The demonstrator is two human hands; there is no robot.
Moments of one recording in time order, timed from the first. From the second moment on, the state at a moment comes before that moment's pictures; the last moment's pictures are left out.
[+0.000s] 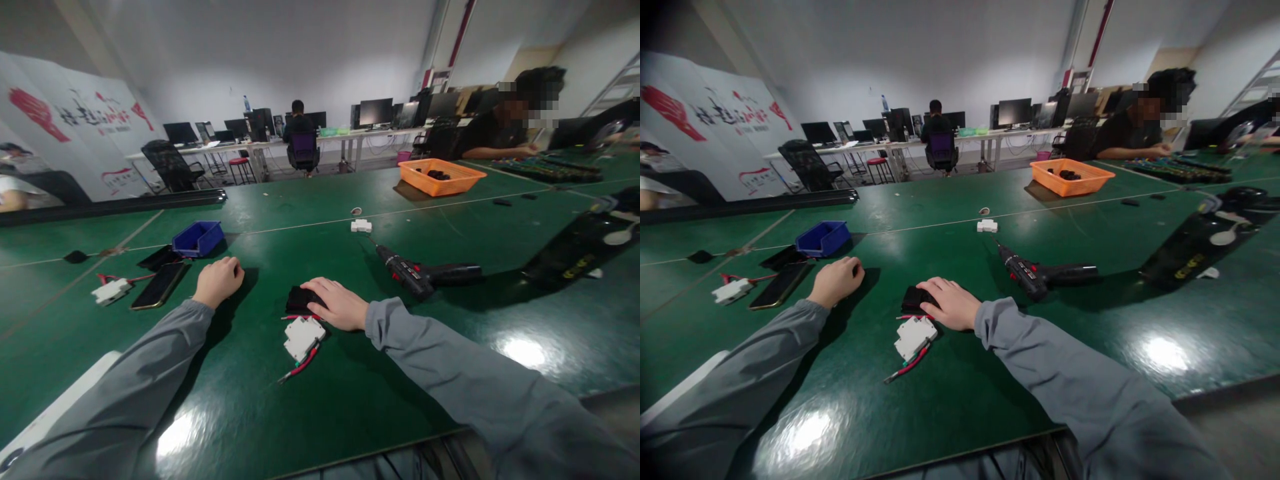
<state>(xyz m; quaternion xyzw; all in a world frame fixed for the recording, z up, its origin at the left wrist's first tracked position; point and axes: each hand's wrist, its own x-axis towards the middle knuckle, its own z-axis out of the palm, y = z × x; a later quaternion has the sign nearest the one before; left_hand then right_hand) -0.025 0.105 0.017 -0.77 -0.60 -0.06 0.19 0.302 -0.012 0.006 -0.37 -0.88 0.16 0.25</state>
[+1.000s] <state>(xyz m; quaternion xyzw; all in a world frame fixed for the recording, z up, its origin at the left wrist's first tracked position) -0.102 0.017 -0.005 -0.84 -0.51 -0.17 0.07 0.301 -0.012 0.002 -0.39 -0.88 0.14 0.25</state>
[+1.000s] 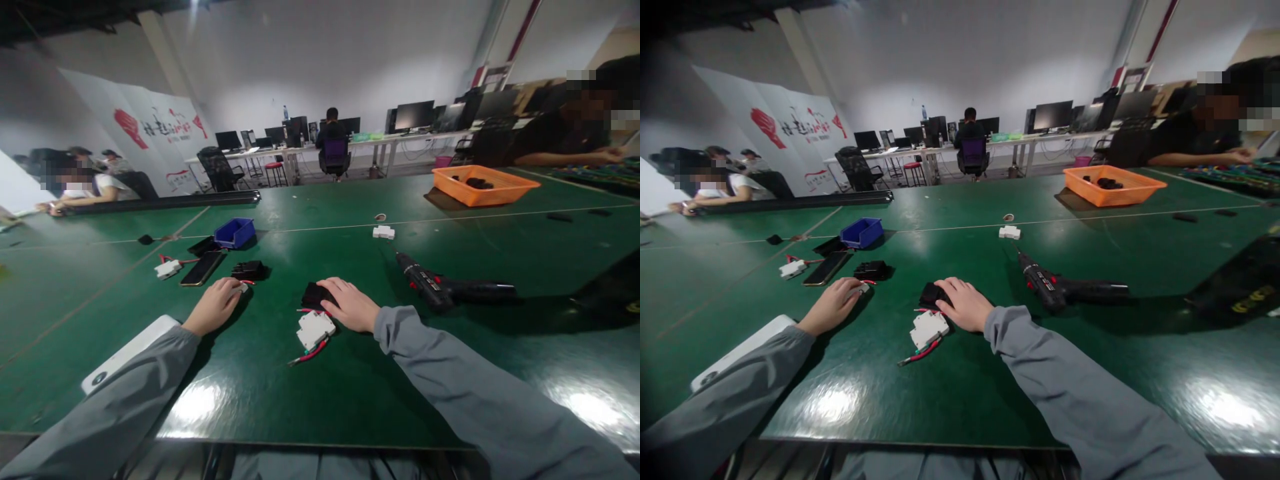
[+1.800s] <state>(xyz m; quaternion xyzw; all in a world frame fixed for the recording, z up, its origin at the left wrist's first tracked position) -0.096 0.017 0.006 -0.84 -0.51 -0.19 0.02 0.300 -0.011 0.004 -0.41 -0.87 0.17 0.23</state>
